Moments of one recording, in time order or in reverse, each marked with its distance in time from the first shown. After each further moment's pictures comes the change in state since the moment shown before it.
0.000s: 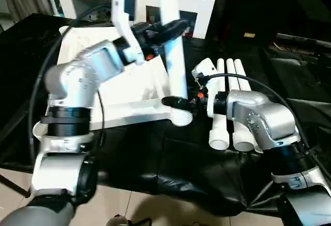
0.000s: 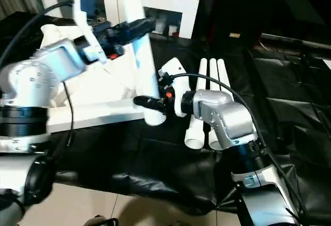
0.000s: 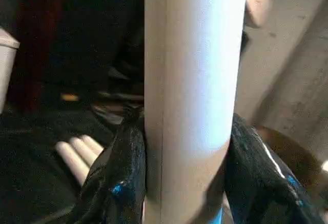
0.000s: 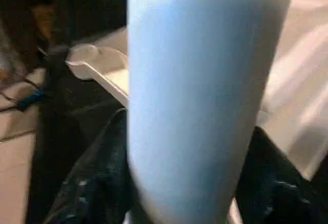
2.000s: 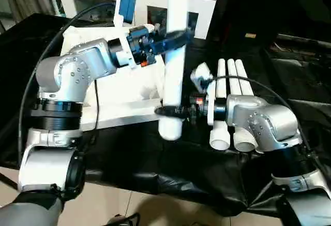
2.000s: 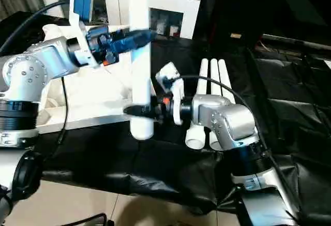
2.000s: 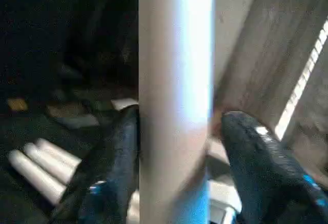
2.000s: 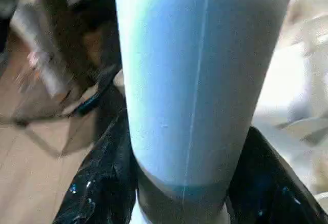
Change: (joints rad) left arm -0.026 0.033 -0.009 0.042 0.010 -0.112 -0.178; right arm 0.016 0.041 -0.096 -0.009 0.109 0.110 0.011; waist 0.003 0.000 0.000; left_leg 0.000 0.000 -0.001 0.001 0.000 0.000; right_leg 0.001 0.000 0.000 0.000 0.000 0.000
